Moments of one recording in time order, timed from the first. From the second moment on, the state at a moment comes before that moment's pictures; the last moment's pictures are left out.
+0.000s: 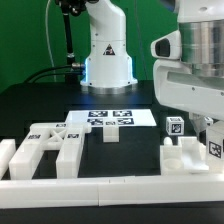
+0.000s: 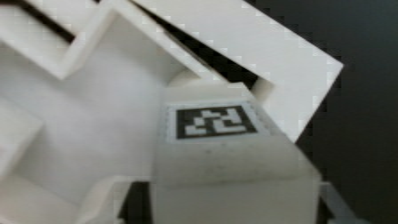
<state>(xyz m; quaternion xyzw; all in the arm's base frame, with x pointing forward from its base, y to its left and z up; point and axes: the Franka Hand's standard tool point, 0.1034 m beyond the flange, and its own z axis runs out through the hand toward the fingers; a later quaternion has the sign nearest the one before) 0.656 0.101 0.064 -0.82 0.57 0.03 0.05</state>
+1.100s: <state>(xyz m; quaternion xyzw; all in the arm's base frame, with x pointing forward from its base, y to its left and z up) 0.652 0.106 0.065 -0.60 0.79 0.04 0.04</state>
